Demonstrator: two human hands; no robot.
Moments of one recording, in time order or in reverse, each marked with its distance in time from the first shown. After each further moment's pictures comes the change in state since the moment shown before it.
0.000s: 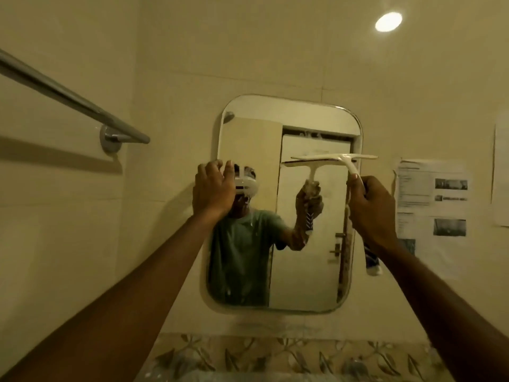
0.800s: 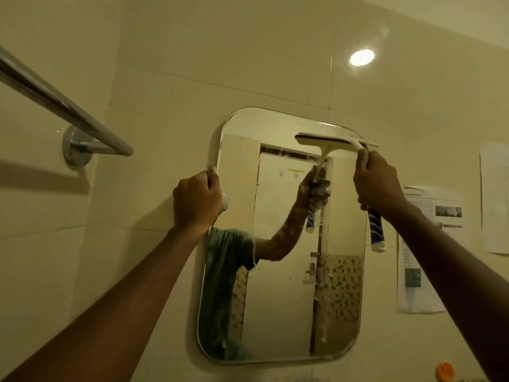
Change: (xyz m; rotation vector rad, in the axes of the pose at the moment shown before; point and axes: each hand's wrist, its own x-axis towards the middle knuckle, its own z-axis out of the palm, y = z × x) left_hand 0.058 -0.034 0.009 0.026 0.229 0.267; right_hand 0.101 -0.026 0.036 -0.295 -0.025 0.001
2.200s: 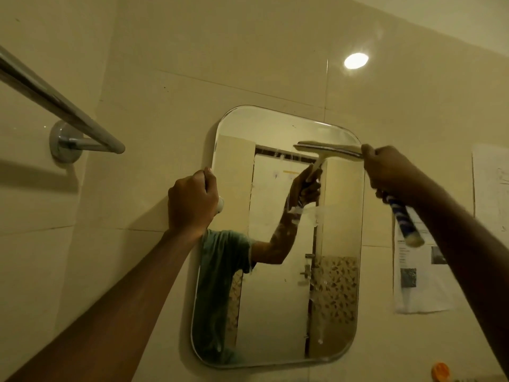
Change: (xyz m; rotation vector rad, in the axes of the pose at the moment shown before) left_hand -0.004 -0.004 0.005 0.042 0.103 0.089; right_hand 0.000 -0.033 -0.040 -0.143 -0.194 0.207
